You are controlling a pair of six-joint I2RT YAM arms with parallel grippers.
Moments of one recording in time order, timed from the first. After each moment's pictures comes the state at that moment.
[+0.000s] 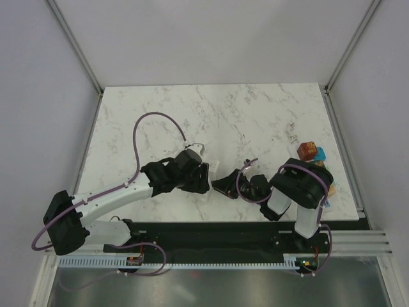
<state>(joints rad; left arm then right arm) -0.95 1.24 0.90 -0.57 -0.11 -0.65 0.79 1.87 0.21 1.42 -0.15 1.28</state>
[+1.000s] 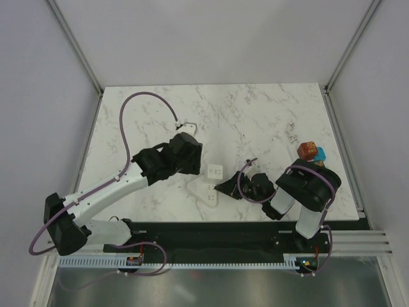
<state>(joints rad) -0.92 1.24 1.12 -0.71 -0.35 -0.54 0.75 1.81 0.20 1.29 -0.19 1.14</state>
